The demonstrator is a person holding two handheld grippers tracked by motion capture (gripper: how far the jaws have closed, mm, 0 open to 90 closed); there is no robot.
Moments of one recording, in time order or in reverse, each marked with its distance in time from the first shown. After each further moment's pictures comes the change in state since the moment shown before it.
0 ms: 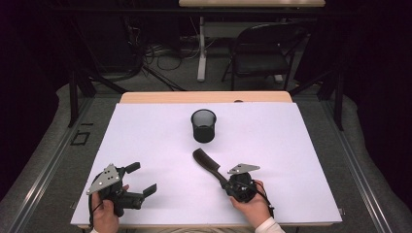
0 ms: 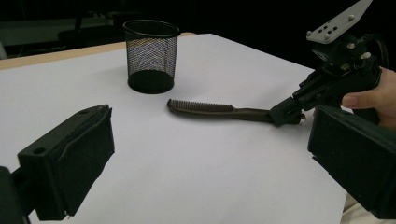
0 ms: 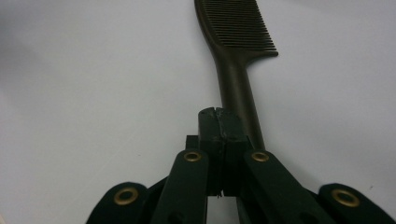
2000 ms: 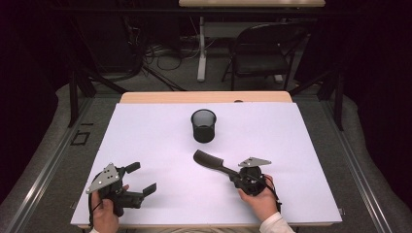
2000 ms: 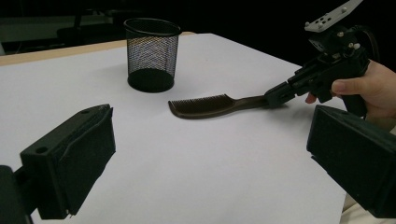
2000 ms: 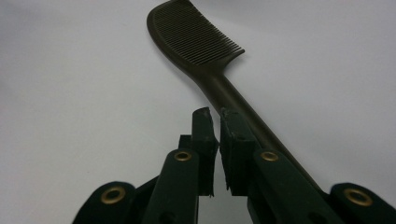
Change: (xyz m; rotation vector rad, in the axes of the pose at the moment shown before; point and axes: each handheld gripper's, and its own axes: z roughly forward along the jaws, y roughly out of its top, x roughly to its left) left arm 0.003 0.000 0.000 0.001 -0.003 -0.013; right arm -0.027 0.004 -0.009 -0.059 -0.052 0.037
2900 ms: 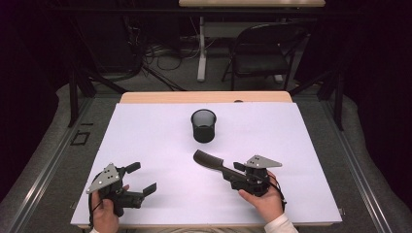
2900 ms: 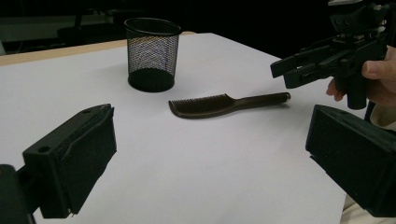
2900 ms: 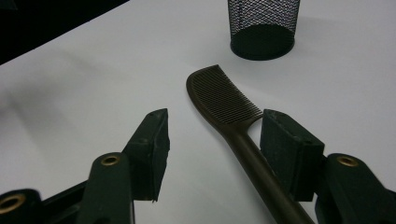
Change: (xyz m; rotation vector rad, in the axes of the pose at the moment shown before) left arm 0.000 0.000 0.000 0.004 0.002 0.002; right arm -0.003 0.008 -0.021 -0.217 0.127 -0.044
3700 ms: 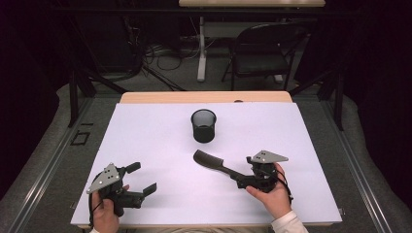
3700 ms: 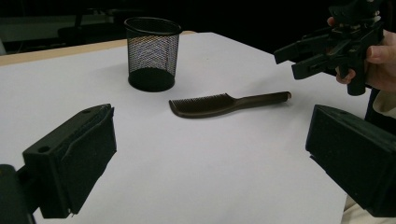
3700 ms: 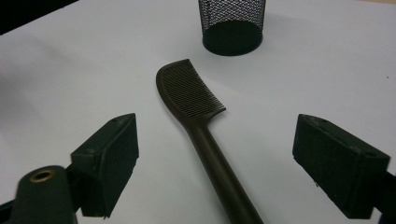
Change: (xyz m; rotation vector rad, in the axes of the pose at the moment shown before) left arm 0.000 0.000 0.001 0.001 0.006 0.002; right arm -0.017 0.009 -0.011 0.053 -0.073 -0.047
